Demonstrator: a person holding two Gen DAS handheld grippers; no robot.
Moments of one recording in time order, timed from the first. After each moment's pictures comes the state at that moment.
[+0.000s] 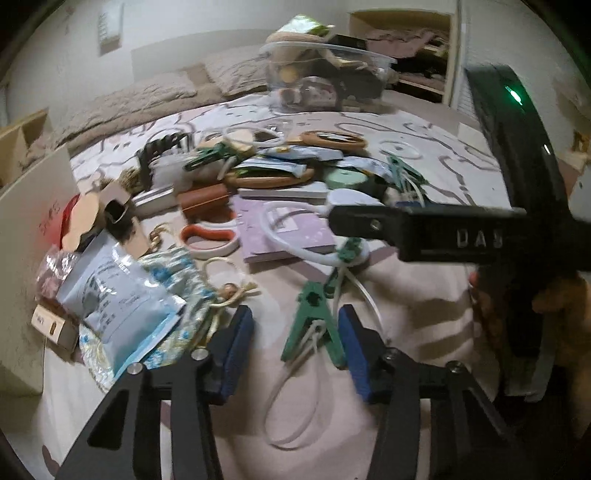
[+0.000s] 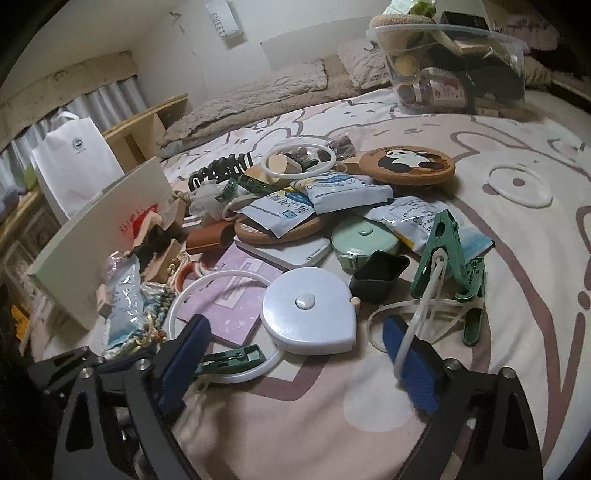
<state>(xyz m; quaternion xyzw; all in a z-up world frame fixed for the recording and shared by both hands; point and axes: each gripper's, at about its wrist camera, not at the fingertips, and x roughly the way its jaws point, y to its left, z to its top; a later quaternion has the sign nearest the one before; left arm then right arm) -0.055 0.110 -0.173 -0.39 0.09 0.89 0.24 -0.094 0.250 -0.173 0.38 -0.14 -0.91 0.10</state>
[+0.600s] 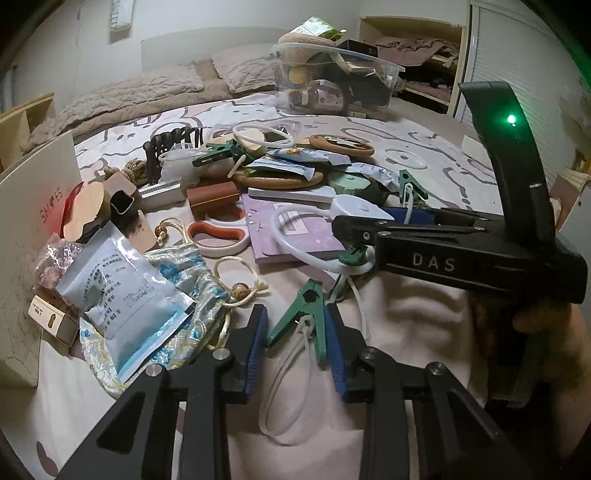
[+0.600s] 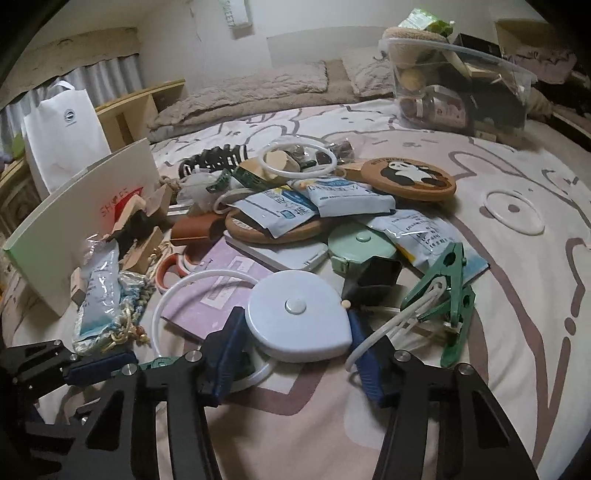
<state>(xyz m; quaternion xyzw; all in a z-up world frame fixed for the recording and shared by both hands) -0.054 0.109 -0.171 -0.39 0.07 0.88 0.25 -0.098 0.235 -0.173 0.38 -0.08 -0.92 0.07</state>
